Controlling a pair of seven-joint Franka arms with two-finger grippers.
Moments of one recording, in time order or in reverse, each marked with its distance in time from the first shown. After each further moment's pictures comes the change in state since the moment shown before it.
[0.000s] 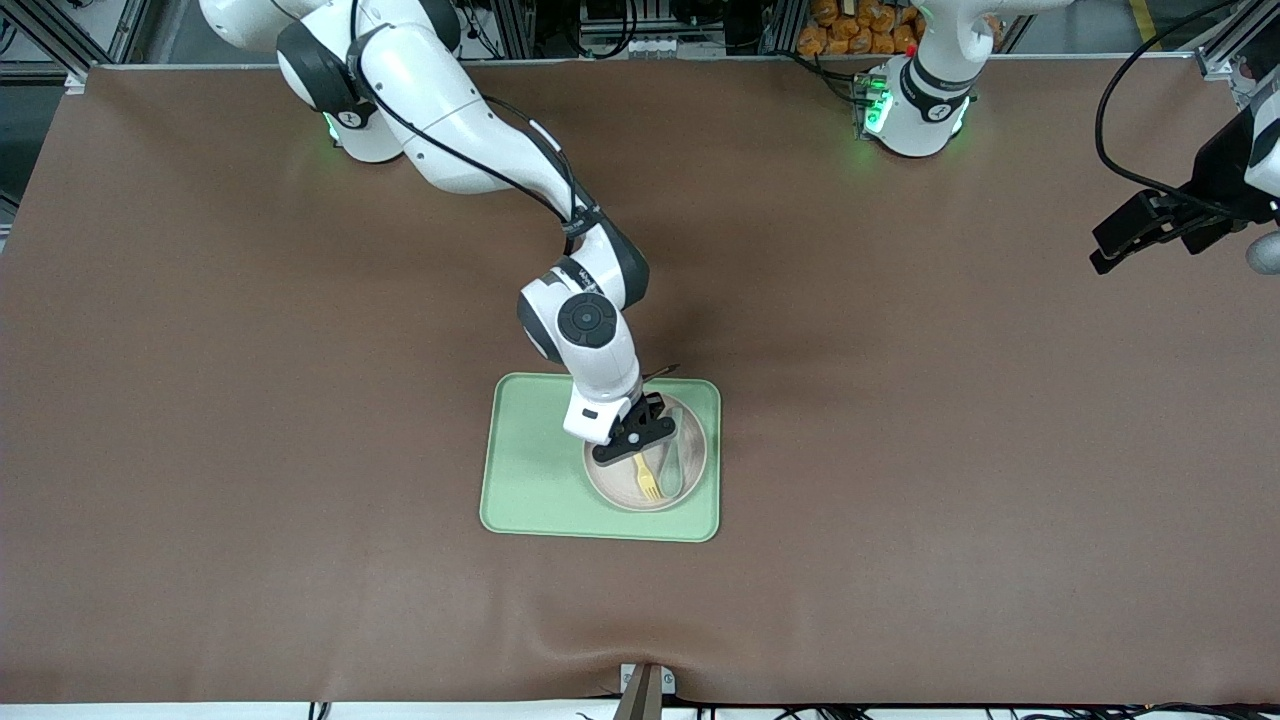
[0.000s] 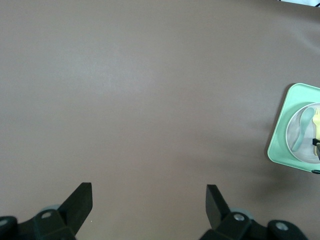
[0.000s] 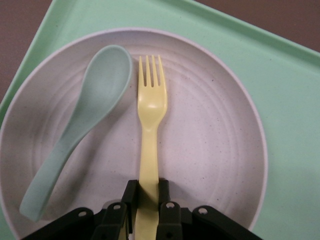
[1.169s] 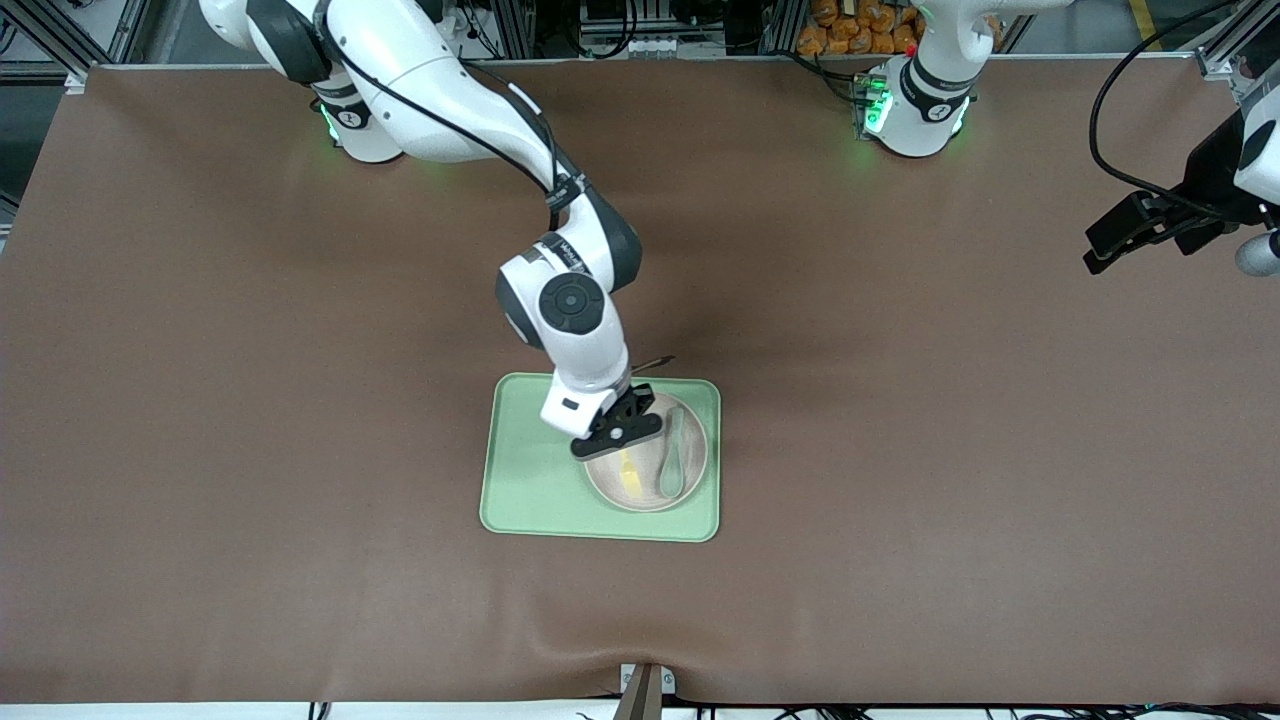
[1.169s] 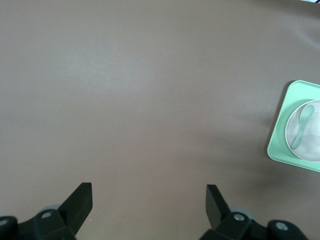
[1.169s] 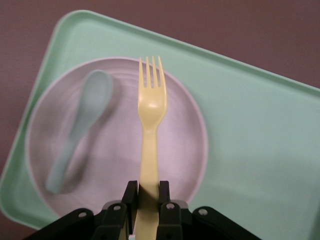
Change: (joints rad) left arm -0.001 0.000 -0.004 -0.007 -0.003 0.000 0.000; right arm -0.027 -0.140 -0.027 -0.051 0.002 -0.154 0.069
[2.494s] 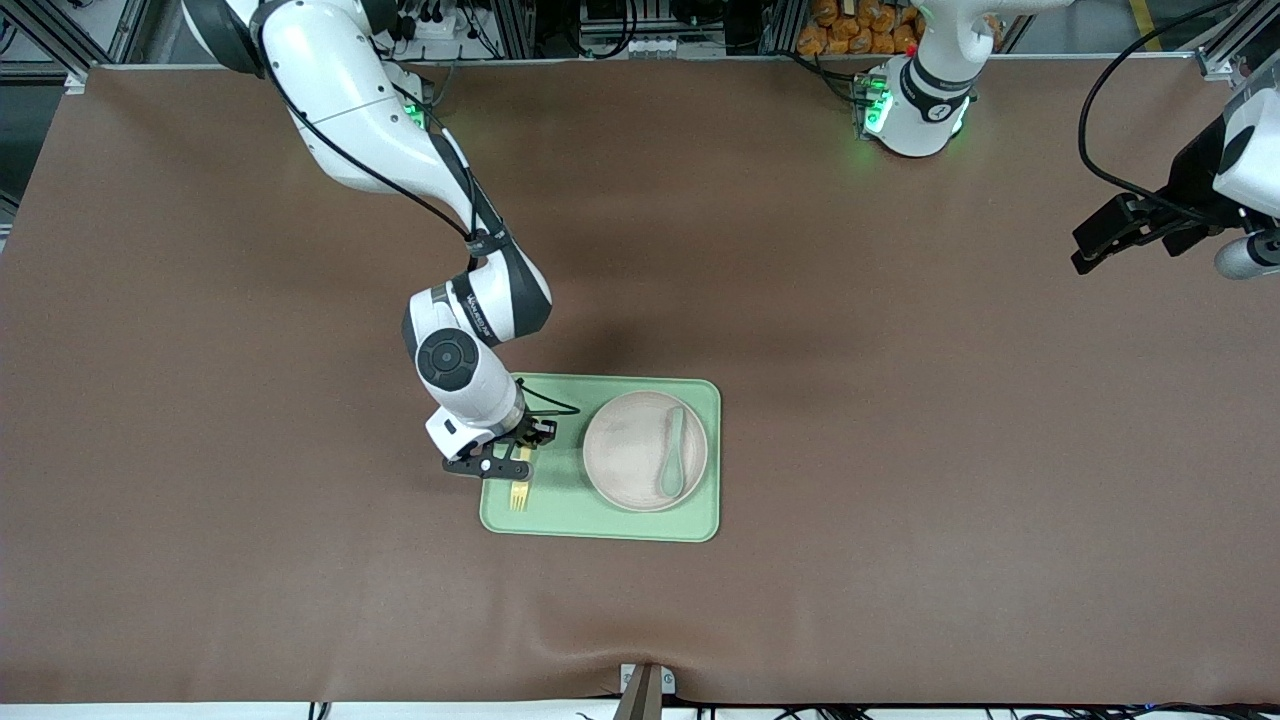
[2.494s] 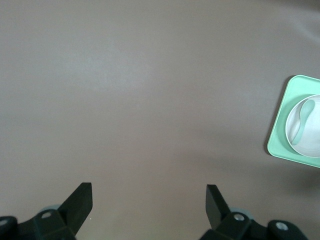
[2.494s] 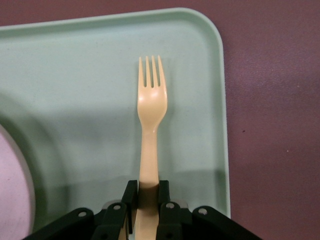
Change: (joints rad) left arm -0.007 0.000 -0.006 -0.012 -0.001 0.000 0.000; right arm -0.140 -0.072 -0.002 -0.286 0.098 0.143 0.152
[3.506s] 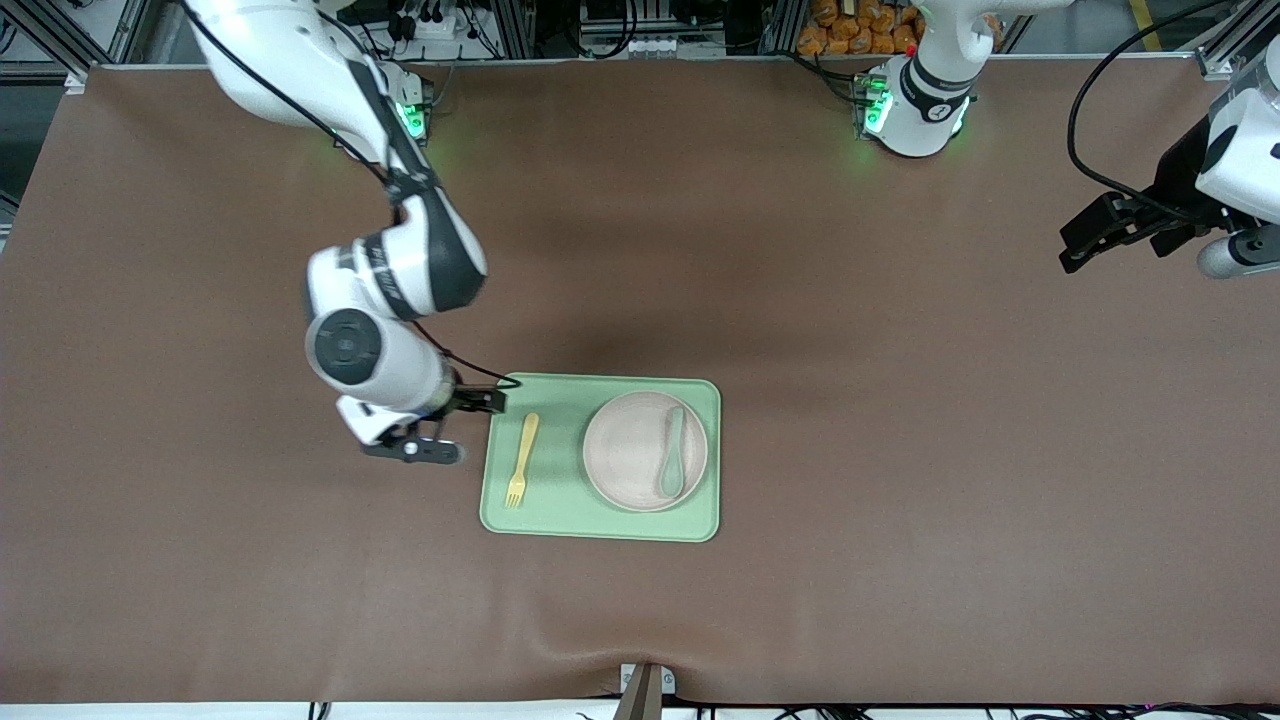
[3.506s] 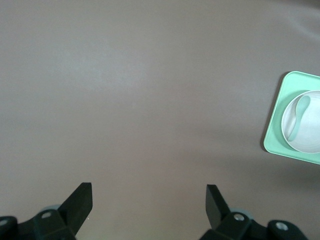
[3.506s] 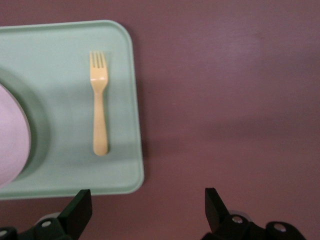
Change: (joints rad) left arm -0.003 0.001 -0.012 -0.003 -0.007 0.001 0.000; right arm -0.077 -0.277 -0.076 -0.005 -0.002 -0.471 -0.156
